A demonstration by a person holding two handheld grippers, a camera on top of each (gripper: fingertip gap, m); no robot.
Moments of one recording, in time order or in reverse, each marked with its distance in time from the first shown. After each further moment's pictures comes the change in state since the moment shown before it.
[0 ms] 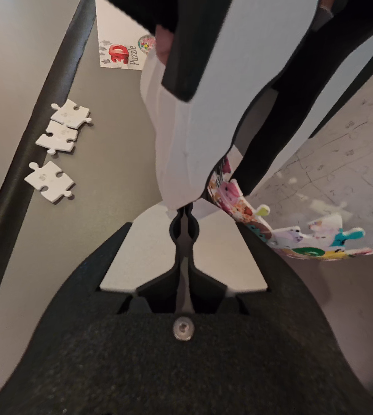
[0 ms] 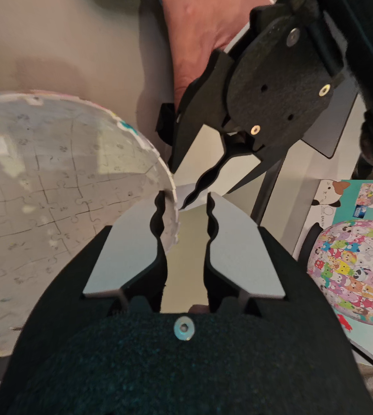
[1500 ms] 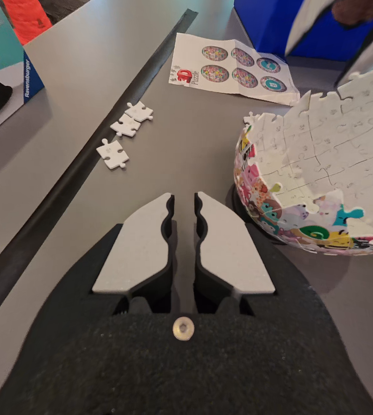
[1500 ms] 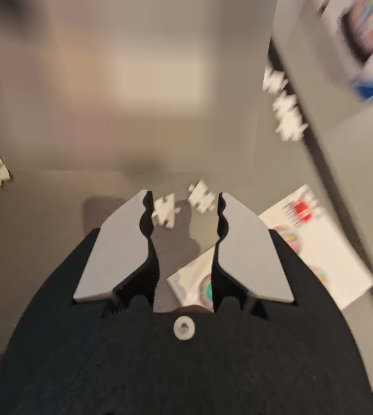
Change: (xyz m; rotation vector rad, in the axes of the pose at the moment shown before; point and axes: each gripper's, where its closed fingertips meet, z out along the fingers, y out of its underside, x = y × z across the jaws) left arm -0.021 0.004 -0.032 0.123 -0.251 -0.096; right arm -0.097 0.094 -0.092 0.123 0.108 0.721
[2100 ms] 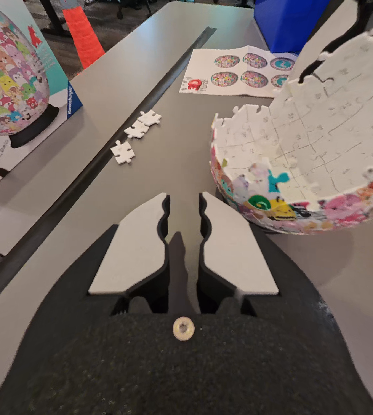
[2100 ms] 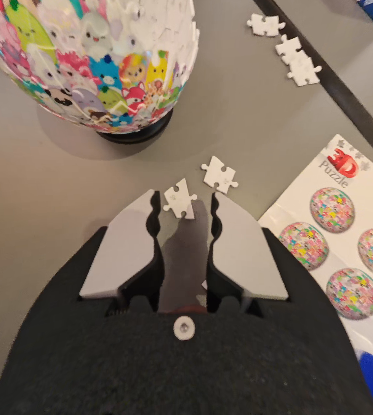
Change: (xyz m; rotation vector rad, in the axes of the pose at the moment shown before) left arm 0.021 0.004 -0.025 0.074 -0.205 0.091; right arm -0.016 0.032 0.026 0.050 0.118 0.194
